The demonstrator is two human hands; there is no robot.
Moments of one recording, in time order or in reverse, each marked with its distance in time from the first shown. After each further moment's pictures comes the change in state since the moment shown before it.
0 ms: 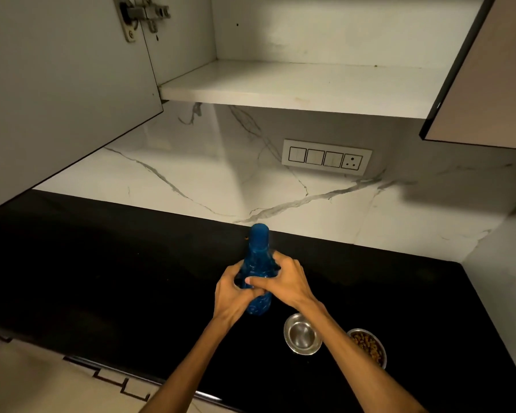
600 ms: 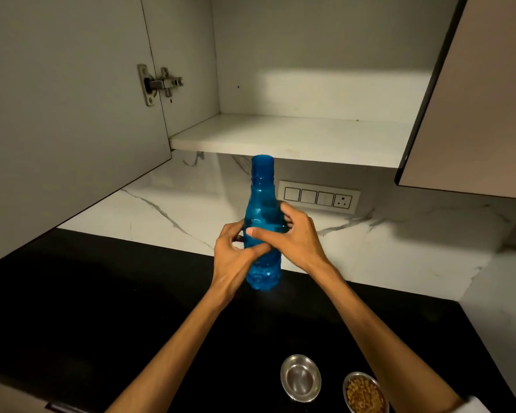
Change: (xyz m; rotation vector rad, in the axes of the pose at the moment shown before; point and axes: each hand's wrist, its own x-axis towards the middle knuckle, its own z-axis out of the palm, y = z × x) left_hand -0.012 0.183 -0.032 -0.253 0.068 0.376; right_hand 0.022 -0.149 -0.104 0.199 0.188 -0.334
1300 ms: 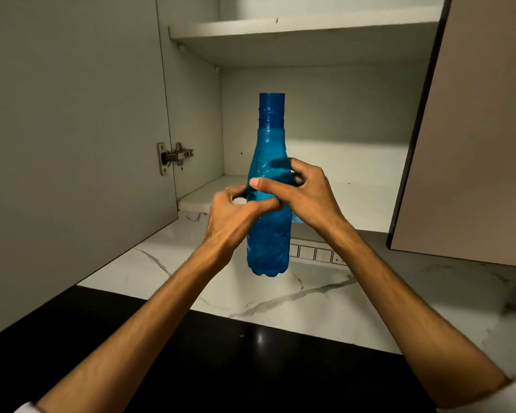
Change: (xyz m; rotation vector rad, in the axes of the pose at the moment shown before) left_hand 0.075 0.163 -0.009 0.016 -0.049 0.224; right_hand 0.081 -0.157 -0.057 -0.027 0.072 -0.206
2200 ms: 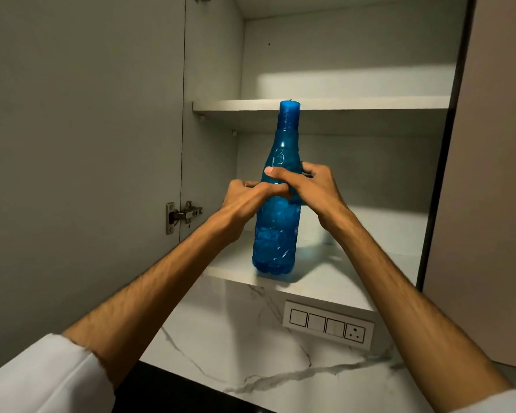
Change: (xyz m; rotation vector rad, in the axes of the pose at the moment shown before) left_hand 0.116 0.077 0.001 0.040 0.012 -0.023; right_hand 0.133 -0.027 -0.022 0.095 0.049 -0.035
